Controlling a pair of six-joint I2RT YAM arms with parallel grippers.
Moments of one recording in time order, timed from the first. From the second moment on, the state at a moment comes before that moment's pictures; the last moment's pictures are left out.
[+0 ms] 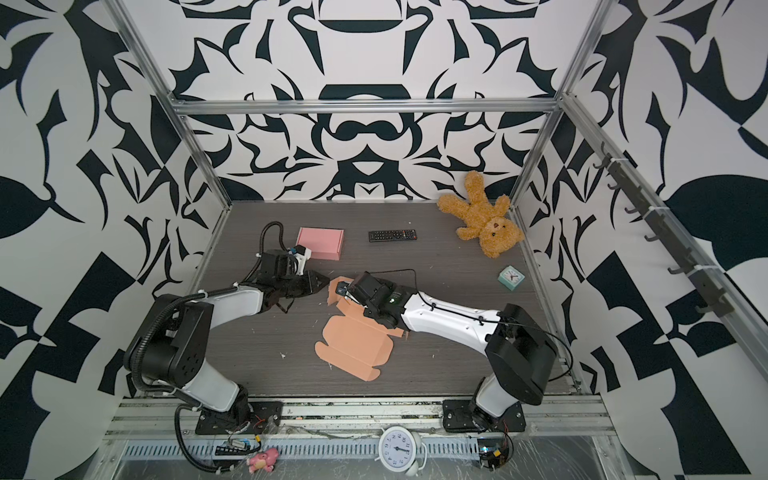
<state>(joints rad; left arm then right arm) -0.28 1.62 0.71 0.16 0.59 -0.50 0.95 1.57 1.05 -0.44 0.48 -0.50</state>
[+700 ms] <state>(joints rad) -0.28 1.59 0.63 0.20 0.72 -0.54 0.98 1.62 0.99 -0.26 0.58 -0.71</state>
